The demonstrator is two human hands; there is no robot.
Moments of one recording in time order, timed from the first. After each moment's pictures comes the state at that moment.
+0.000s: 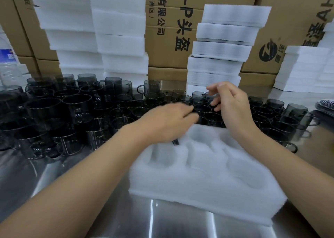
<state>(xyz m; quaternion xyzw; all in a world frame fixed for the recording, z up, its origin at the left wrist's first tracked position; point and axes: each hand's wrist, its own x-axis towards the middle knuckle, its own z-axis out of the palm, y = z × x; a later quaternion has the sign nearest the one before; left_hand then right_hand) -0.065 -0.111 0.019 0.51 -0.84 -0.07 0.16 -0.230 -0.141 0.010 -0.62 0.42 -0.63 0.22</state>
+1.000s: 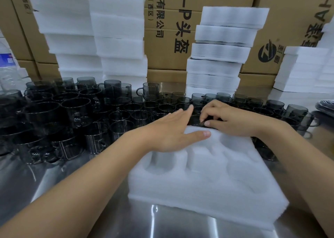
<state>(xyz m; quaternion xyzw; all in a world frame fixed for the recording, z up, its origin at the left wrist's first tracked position) -0.065 -0.120 -0.001 0.49 -0.85 -0.18 0.11 -0.270 -0.159 0.019 -0.88 0.44 -0.10 0.14</state>
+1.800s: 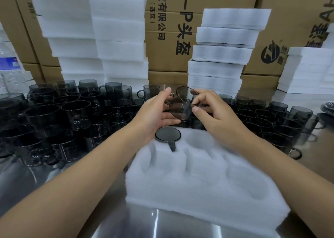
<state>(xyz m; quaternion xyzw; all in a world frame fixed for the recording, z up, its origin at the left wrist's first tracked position) -0.058 -0.132 0.013 0.41 -0.47 -0.54 0.56 -0.226 -0.131 0.005 -0.80 0.36 -0.45 0.18</state>
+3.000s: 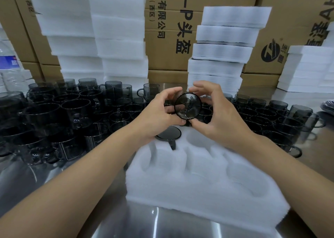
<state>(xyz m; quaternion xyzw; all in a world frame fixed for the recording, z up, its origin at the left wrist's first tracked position) -0.053 -0.136 0.000 0.35 -0.65 -0.44 0.51 -0.233 -0.137 0.000 -0.84 0.31 -0.45 0.05</state>
